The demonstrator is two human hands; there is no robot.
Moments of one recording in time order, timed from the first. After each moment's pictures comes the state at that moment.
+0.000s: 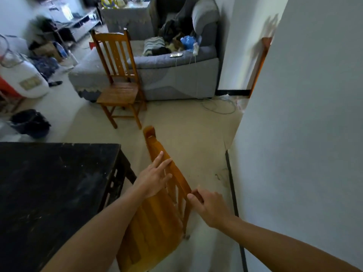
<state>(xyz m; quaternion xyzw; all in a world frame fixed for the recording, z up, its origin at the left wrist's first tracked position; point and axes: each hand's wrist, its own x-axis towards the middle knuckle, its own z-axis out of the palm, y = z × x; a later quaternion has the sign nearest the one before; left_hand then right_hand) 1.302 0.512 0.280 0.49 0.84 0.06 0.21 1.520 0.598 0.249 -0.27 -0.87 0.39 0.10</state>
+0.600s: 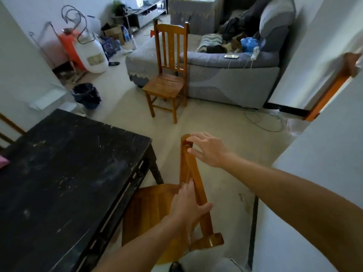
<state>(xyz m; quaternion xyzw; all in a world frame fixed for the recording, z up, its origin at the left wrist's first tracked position) 1.357 0.553 0.251 0.23 0.90 0.23 0.28 1.311 0.732 0.313 0.01 -0.99 0.12 0.07</state>
